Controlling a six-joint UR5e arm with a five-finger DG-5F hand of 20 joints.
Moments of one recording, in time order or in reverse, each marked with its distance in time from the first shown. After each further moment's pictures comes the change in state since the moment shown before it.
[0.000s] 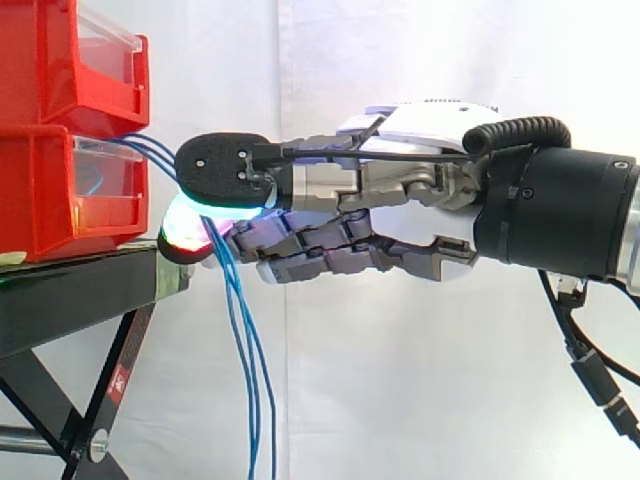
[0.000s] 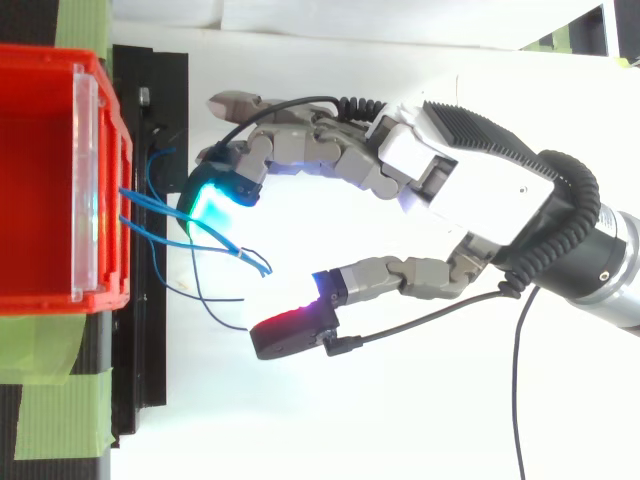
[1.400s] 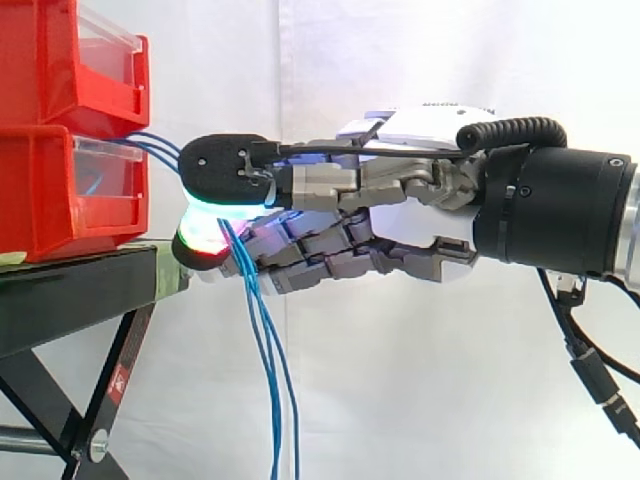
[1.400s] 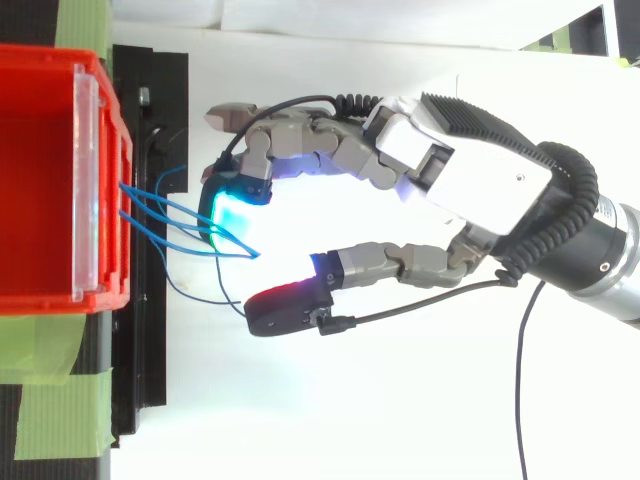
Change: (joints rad) arm -0.009 0.001 0.012 -0.042 -0.001 0.034
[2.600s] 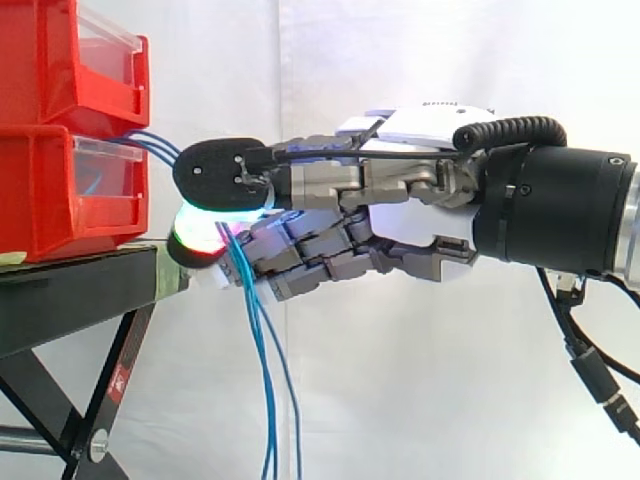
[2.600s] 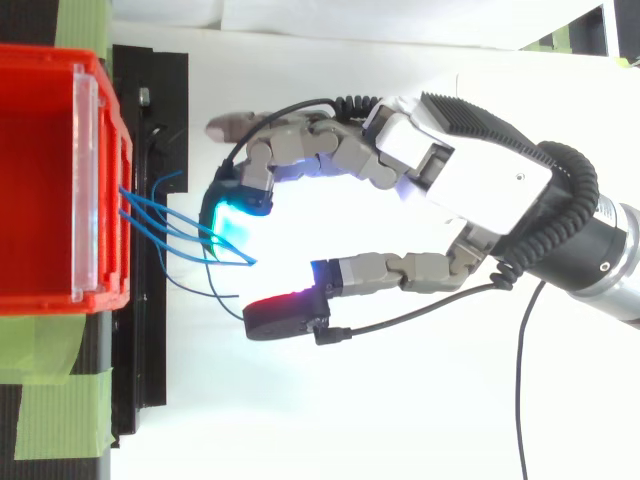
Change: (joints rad) arm 0.000 0.001 0.001 -0.001 0.000 0.013
